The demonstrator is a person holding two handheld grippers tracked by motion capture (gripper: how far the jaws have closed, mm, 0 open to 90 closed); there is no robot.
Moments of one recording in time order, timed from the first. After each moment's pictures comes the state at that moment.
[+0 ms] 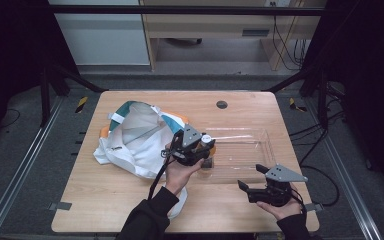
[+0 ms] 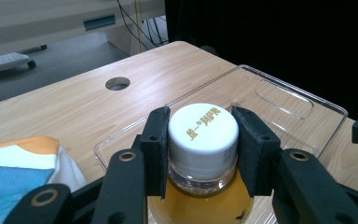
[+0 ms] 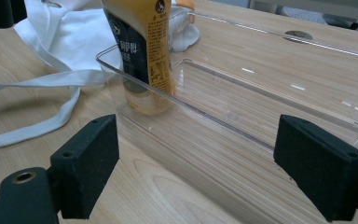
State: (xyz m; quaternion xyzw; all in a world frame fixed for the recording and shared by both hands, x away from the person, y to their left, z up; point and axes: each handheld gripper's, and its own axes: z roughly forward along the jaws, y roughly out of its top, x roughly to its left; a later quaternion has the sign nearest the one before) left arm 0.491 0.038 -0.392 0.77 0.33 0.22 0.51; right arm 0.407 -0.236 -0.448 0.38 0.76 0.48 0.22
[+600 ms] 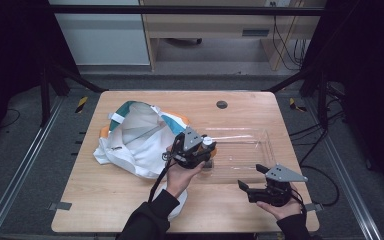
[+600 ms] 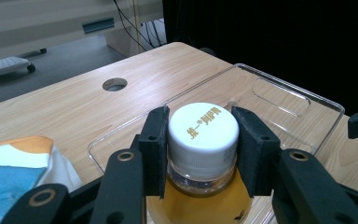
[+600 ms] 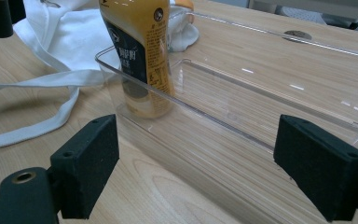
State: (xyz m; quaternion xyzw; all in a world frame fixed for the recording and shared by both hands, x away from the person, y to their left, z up) left arm 0.485 0.033 -0.398 0.77 0.32 0.22 0.51; right arm 0.407 -0.236 -0.448 0.38 0.76 0.48 0.22
